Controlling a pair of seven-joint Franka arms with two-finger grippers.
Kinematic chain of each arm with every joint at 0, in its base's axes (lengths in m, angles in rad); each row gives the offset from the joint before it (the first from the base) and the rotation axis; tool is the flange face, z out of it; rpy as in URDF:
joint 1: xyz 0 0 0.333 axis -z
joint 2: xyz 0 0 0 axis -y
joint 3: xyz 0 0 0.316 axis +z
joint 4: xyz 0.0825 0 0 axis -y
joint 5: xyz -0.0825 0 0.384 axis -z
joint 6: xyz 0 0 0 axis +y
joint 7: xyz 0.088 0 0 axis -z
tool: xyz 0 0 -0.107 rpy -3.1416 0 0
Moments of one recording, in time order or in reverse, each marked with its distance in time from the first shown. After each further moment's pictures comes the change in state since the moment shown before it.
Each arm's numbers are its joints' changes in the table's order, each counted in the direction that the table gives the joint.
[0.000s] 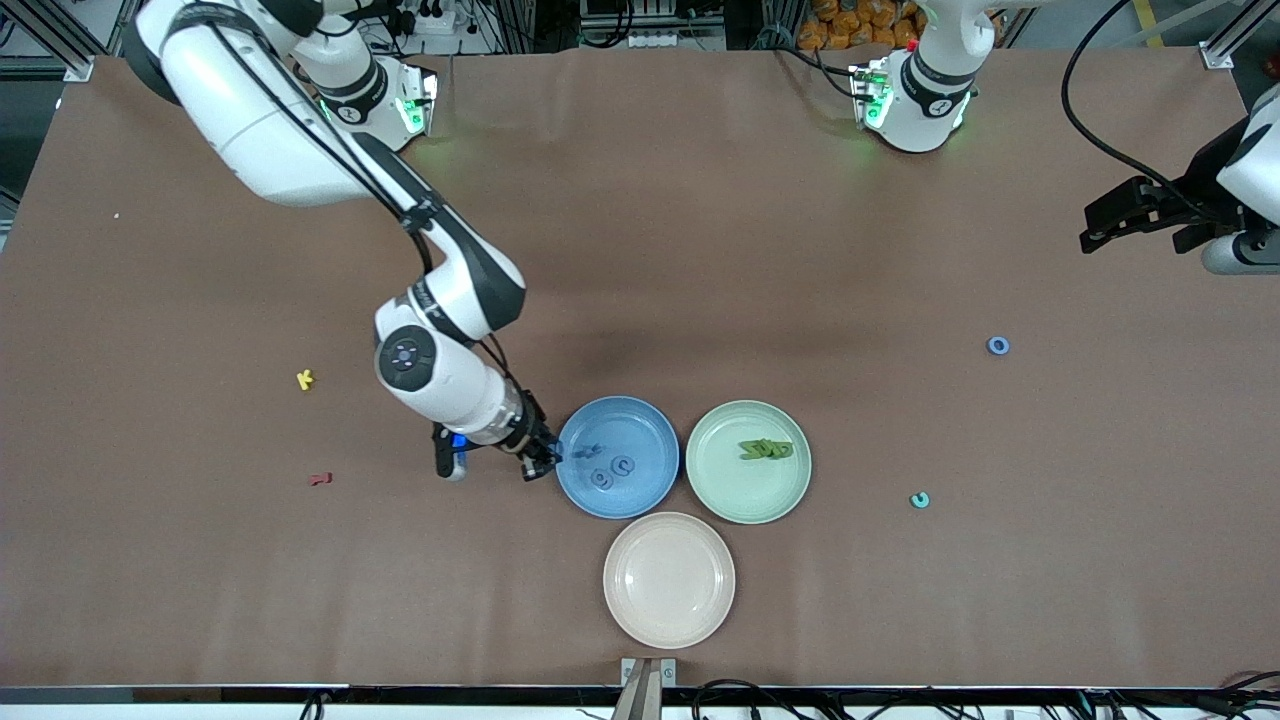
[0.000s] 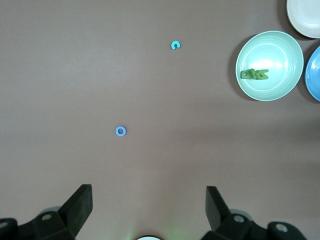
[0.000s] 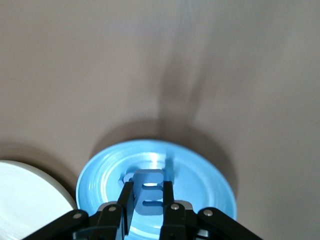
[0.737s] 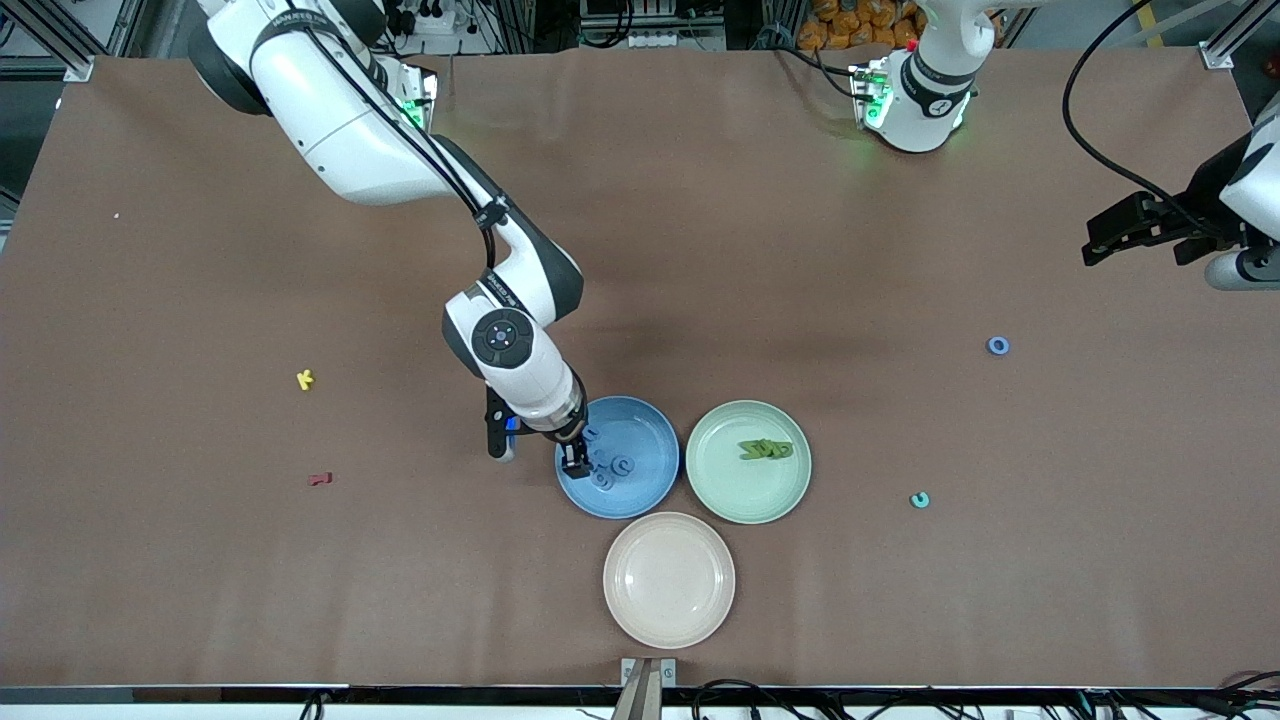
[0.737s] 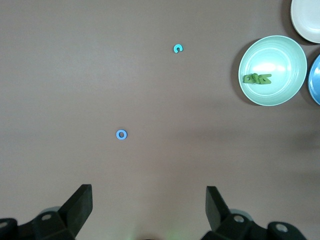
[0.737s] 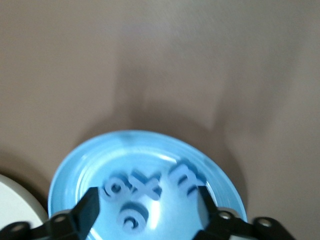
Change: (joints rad) left arm -0.002 -0.019 0.009 0.000 0.000 -0.022 0.000; right arm -0.232 -0.047 -0.195 0.061 0.062 -0.008 0.194
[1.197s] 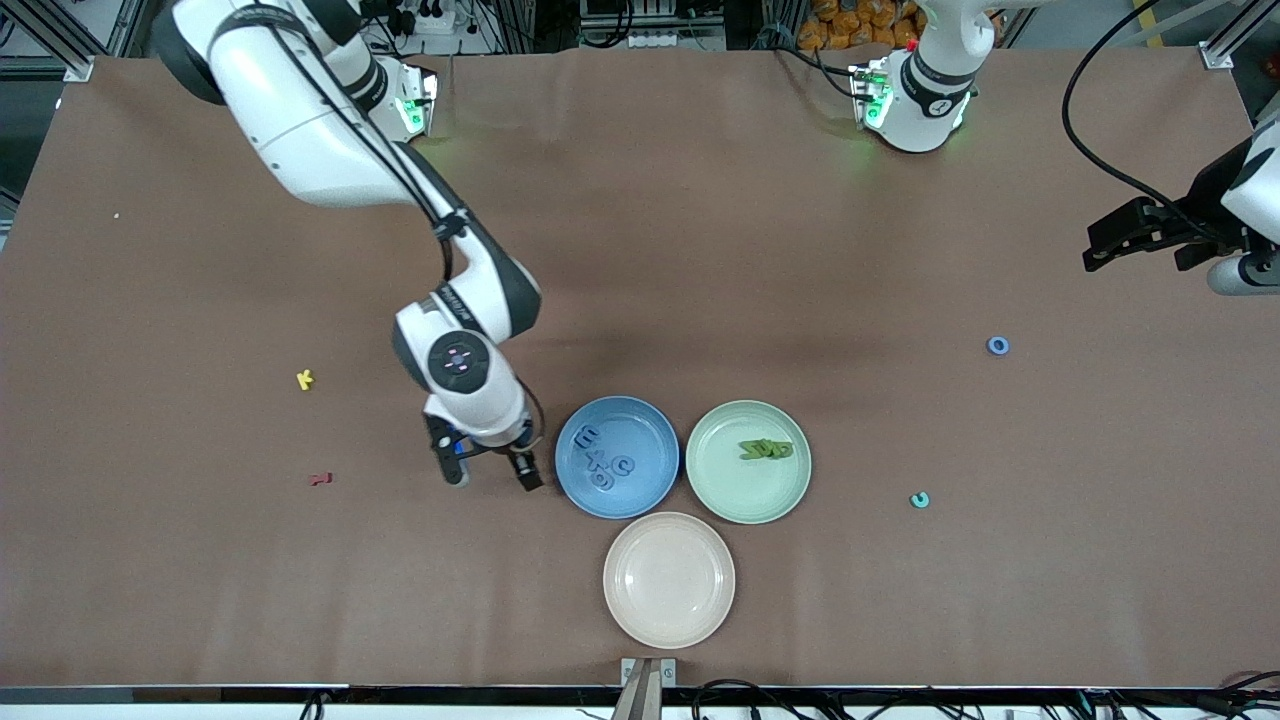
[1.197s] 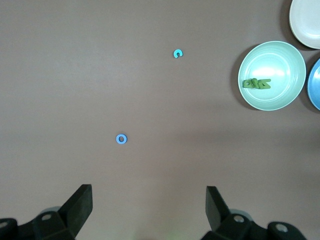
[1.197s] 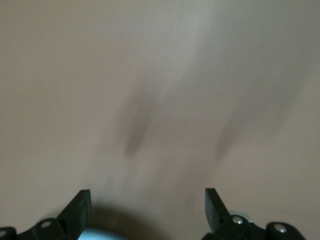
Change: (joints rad) left arm 0.000 -0.005 0.001 0.000 0.000 -0.021 0.000; right arm 0.108 0.072 -0.017 -0.079 0.057 0.132 -0.384
